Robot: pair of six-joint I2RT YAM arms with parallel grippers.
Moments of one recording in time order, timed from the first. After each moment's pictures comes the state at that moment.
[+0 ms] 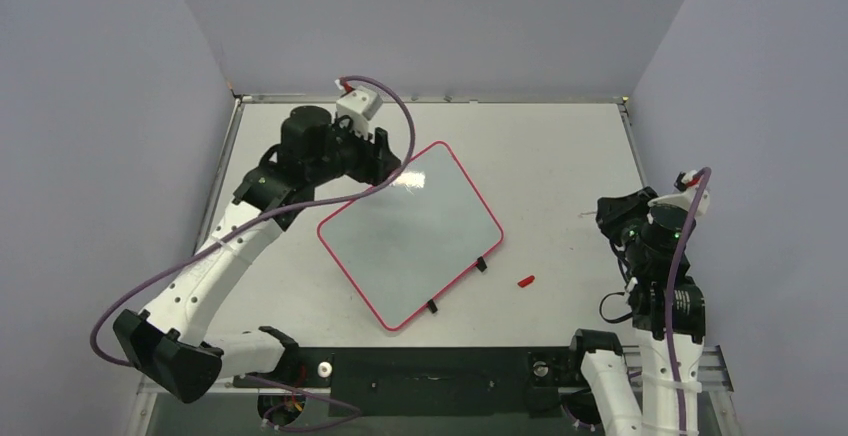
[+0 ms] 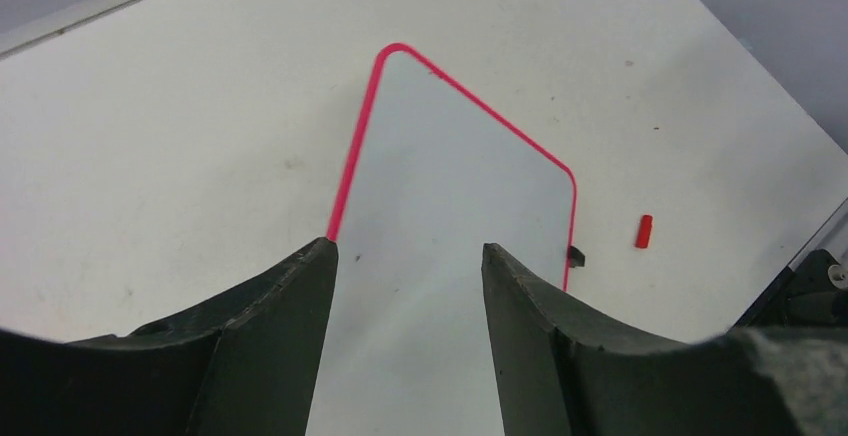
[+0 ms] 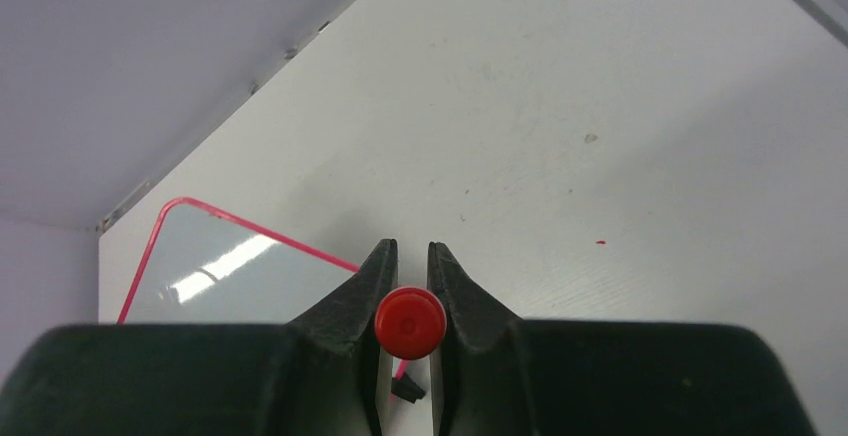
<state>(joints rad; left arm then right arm) -0.60 1.24 1.33 -0.45 0.17 -0.13 -0.11 0.58 0.92 -0.71 0.05 0.63</state>
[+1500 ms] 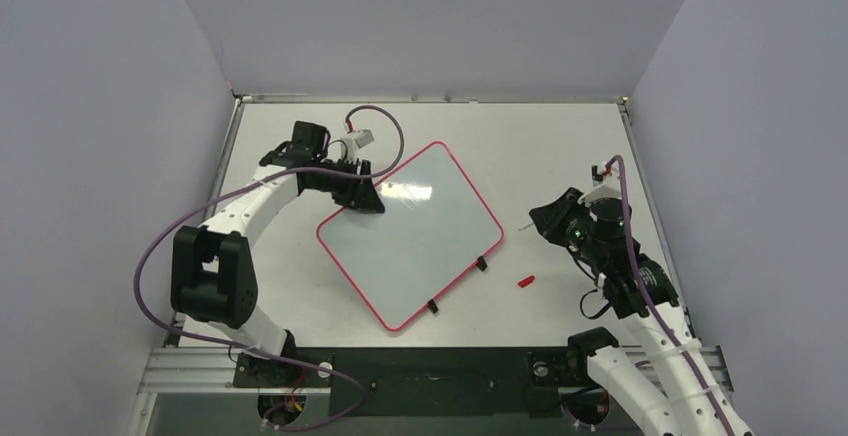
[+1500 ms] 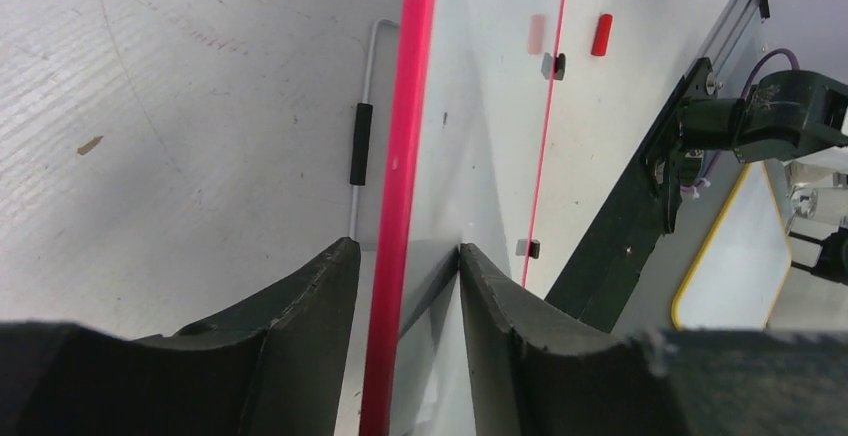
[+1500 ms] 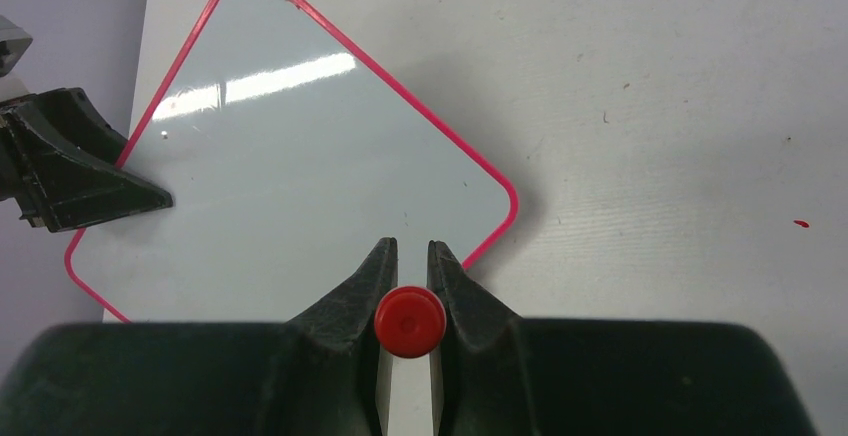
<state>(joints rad) -0.22 1.60 1.20 -0.62 0.79 0.01 0.30 0.66 0.76 -0.52 -0.03 0.62</state>
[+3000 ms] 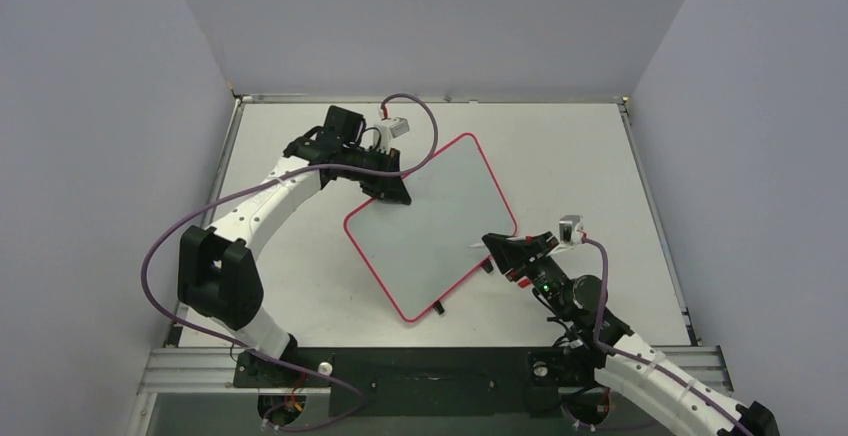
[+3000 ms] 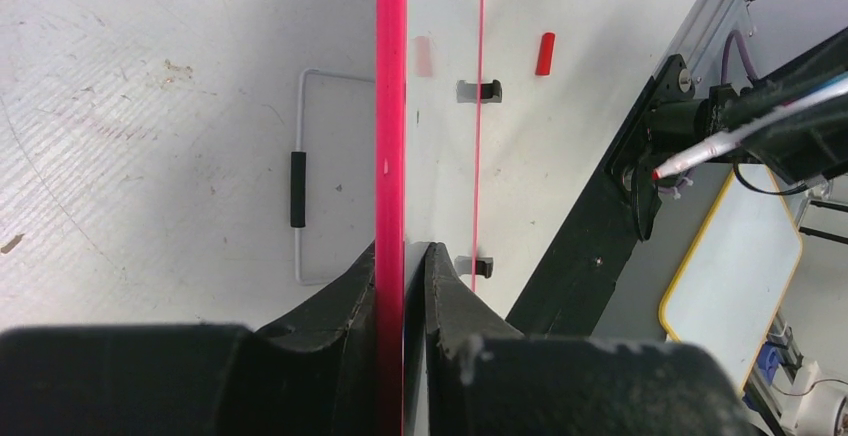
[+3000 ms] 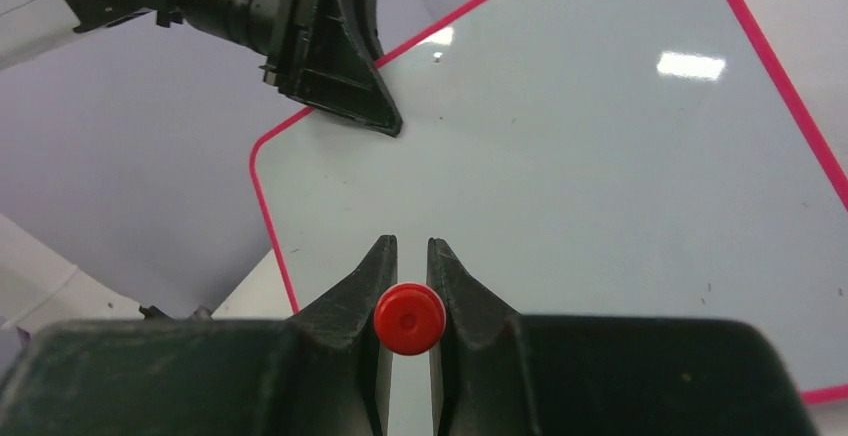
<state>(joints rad) -0.42 1.62 1.39 -0.68 0.69 -0.07 0.68 0.42 0.11 0.46 0.01 0.62</state>
